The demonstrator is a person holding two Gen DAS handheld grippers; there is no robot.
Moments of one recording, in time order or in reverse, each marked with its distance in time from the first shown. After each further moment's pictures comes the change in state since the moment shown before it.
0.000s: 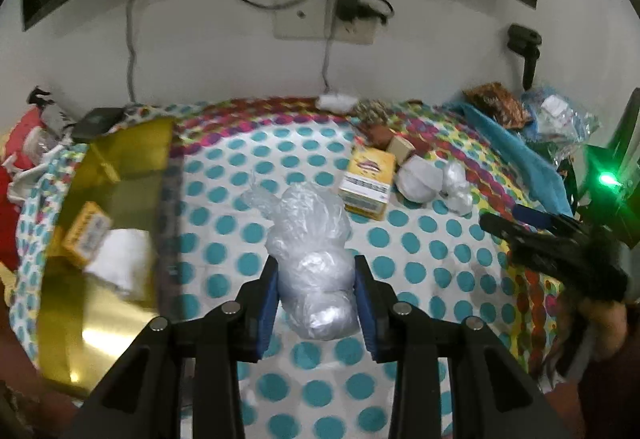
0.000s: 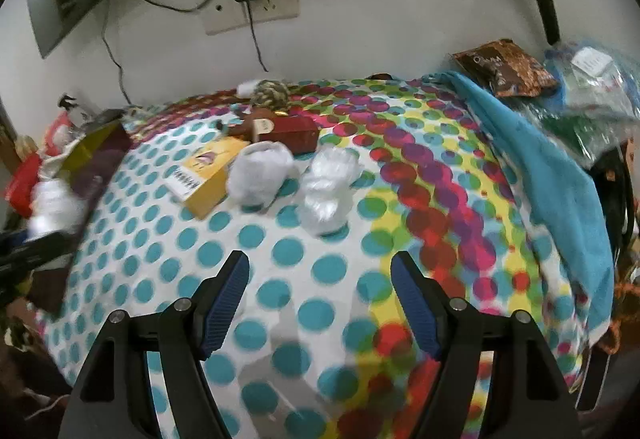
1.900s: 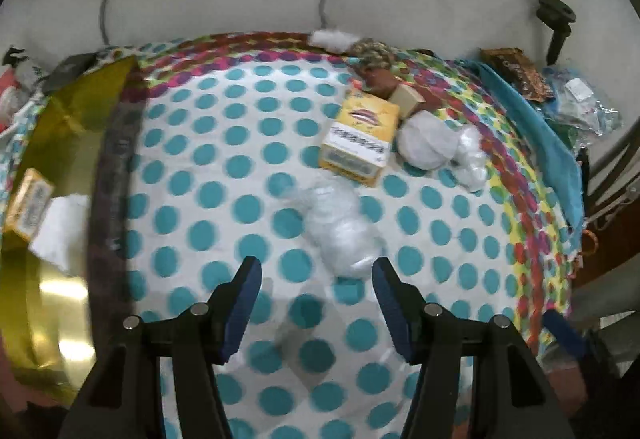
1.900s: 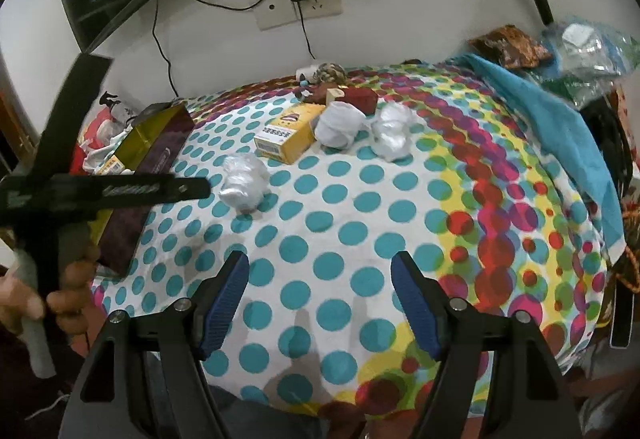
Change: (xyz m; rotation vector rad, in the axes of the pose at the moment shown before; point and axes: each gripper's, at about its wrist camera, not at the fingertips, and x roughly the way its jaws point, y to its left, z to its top) left arm 0.068 -0.024 0.008 -0.062 0.236 -0.049; right arm -0.069 0.052 -0.068 0.058 -0.016 0.106
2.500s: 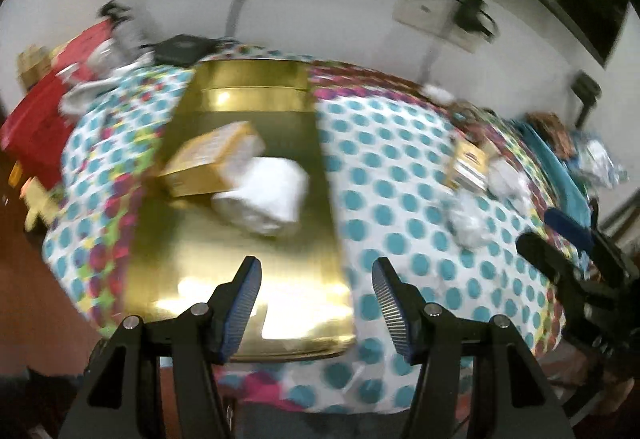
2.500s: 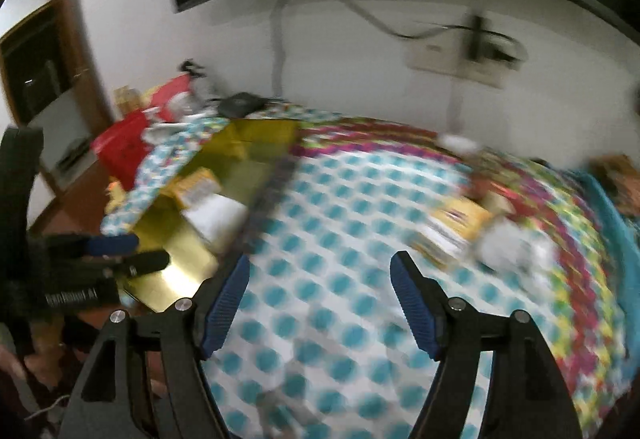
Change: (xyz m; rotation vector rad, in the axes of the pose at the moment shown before) left arm -0.092 0.131 -0.046 -0.130 -0.114 0.069; right arm 0.030 0.145 0.062 -0.295 -0.034 0.108
